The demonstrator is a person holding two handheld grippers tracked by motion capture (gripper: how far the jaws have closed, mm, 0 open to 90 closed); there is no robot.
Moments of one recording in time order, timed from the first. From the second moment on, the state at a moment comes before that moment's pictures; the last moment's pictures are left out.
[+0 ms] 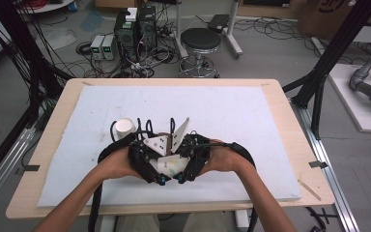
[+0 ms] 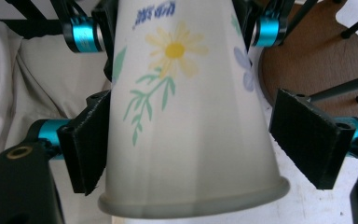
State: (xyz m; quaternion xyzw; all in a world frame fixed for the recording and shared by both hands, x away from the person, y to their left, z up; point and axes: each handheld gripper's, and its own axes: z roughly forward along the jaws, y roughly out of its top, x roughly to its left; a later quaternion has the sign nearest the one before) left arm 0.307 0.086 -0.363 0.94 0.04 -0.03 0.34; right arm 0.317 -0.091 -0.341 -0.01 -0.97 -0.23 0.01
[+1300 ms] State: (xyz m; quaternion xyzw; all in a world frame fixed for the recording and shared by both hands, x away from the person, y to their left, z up) left arm 0.298 0.130 -0.404 0.80 0.09 -0.05 0.59; right arm 0.308 -0.168 -0.344 -0.06 -0.87 -0.49 0.01
